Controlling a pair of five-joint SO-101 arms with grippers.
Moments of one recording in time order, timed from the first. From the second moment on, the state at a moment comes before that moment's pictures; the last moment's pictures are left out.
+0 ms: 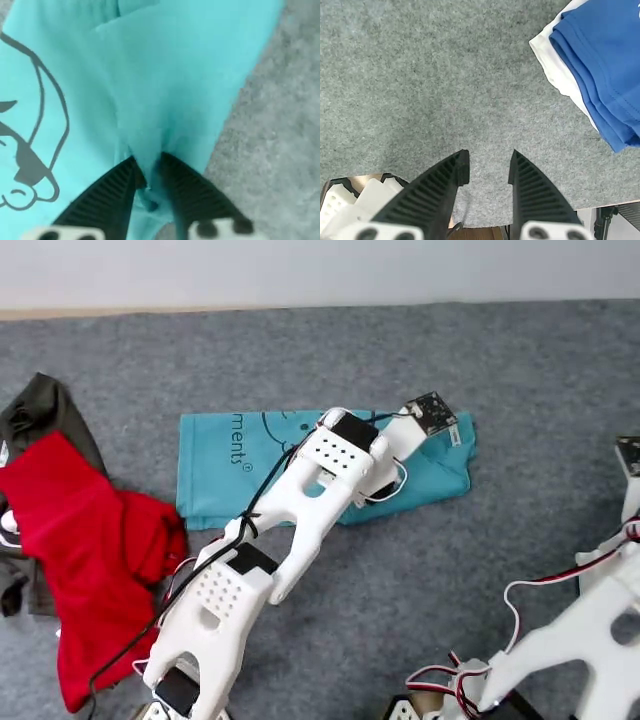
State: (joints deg) left arm 31.9 45.6 -35.3 80.6 -13.8; right arm 45.6 -28.0 13.2 100.5 44.6
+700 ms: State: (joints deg) left arm 24.0 45.9 -50.7 93.1 -15.3; right arm 45.6 -28.0 13.2 100.5 44.6
